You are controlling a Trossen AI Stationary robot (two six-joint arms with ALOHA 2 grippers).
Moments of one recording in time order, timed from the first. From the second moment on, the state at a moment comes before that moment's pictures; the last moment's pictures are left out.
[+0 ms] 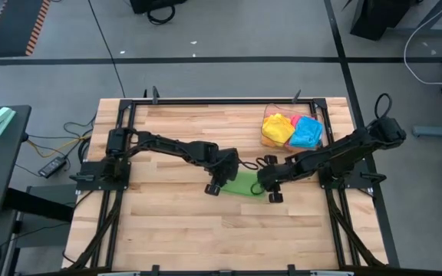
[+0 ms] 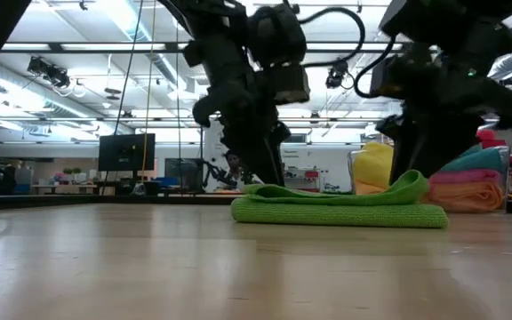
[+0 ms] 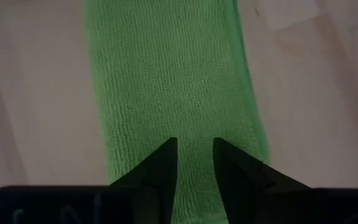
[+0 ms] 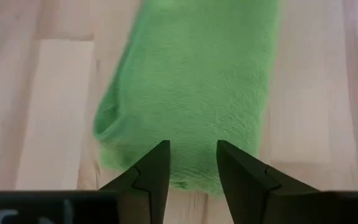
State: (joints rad) left arm 0.00 2.02 1.42 -0.50 0.15 0.33; right arm 0.21 1.40 0.65 -0.31 0.12 0.15
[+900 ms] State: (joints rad) left arm -0.09 1.98 1.42 -0.50 0.15 0.19; right arm 0.51 1.46 0.61 -0.31 0.55 -0.64
